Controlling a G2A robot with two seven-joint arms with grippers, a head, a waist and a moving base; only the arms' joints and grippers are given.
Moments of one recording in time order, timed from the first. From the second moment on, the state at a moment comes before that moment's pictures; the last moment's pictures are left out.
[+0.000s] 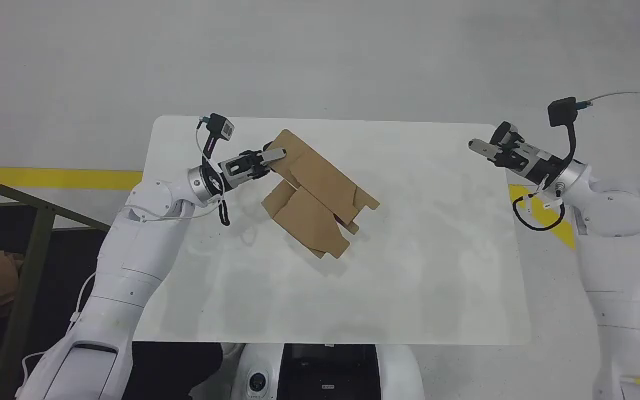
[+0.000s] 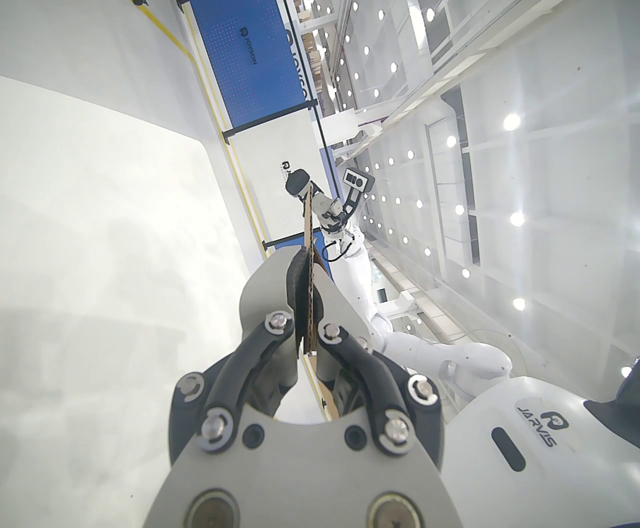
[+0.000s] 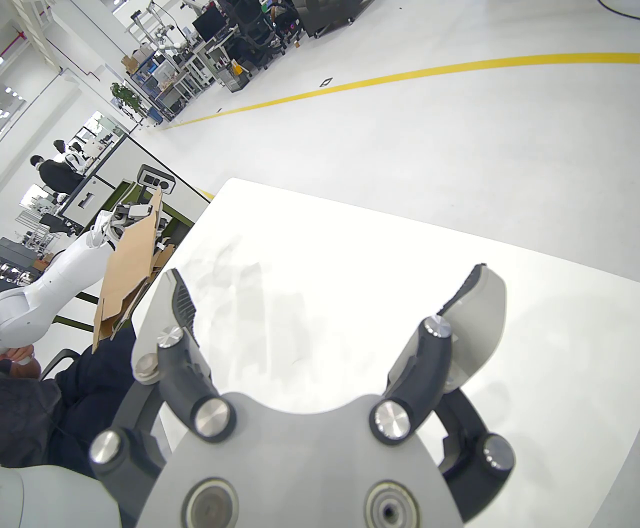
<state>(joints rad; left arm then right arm) 1.04 -1.06 -1.28 -1.29 -0.47 -0.44 -0.99 -1.01 -0.98 1.50 -1.32 -0.20 -0.68 0.78</state>
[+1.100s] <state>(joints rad) 0.88 -1.10 -1.08 -1.15 -0.50 -0.49 -1.33 -1.01 -0.97 1.14 -1.34 0.44 -0.60 1.22</state>
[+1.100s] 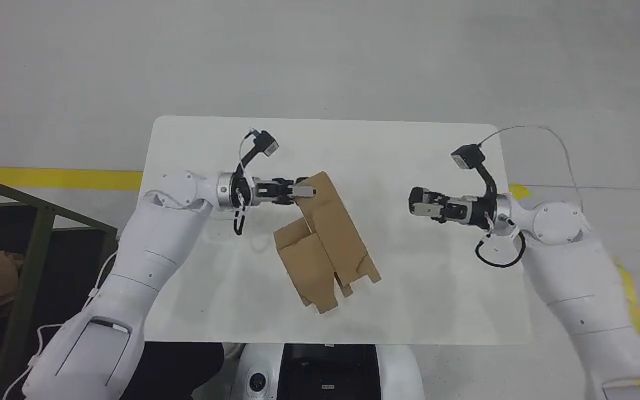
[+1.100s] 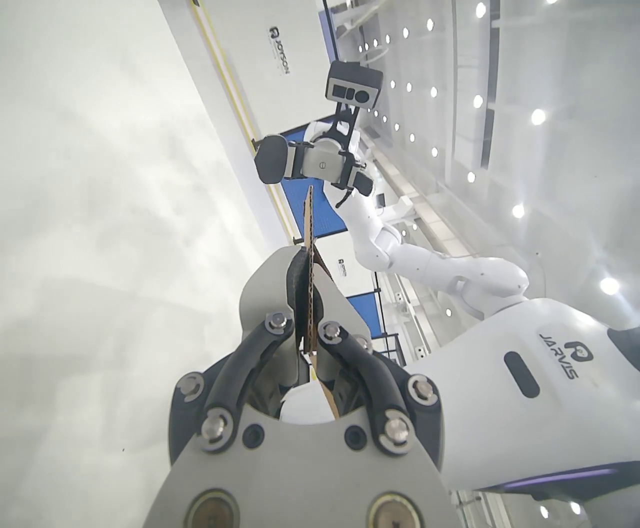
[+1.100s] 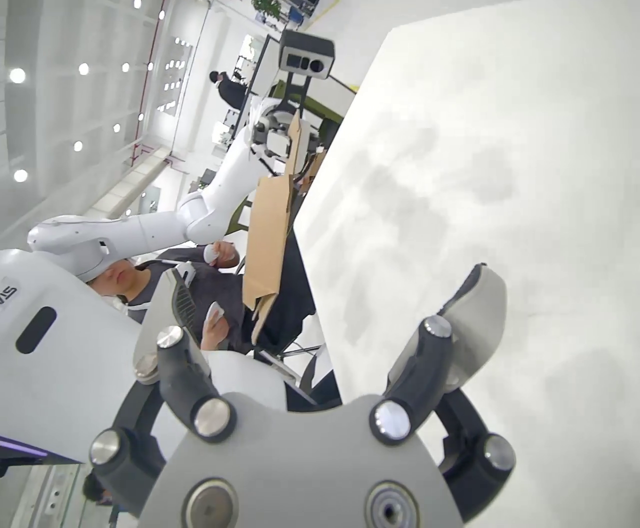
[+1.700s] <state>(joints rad) 0.76 -1.12 -0.90 -1.11 -0.55 -0.51 -1.31 -0.95 -0.99 0.89 -1.36 0.62 -0.58 1.24</state>
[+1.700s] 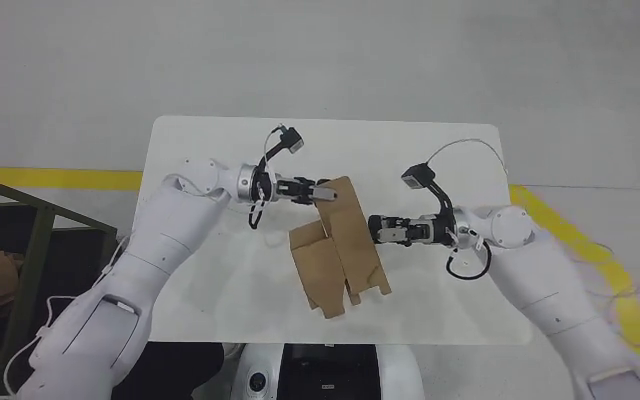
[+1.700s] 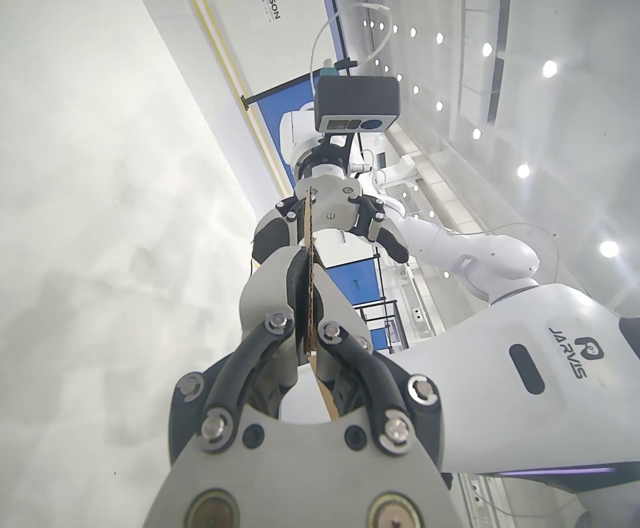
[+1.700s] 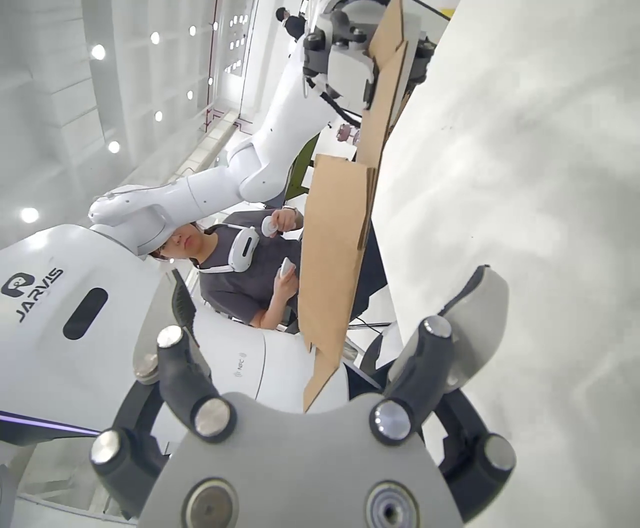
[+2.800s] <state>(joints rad) 0.72 -1.09 -0.81 -1.13 -0.66 -0.53 -1.29 -0.92 -0.97 0.79 -1.36 0.68 -0.59 1.23</state>
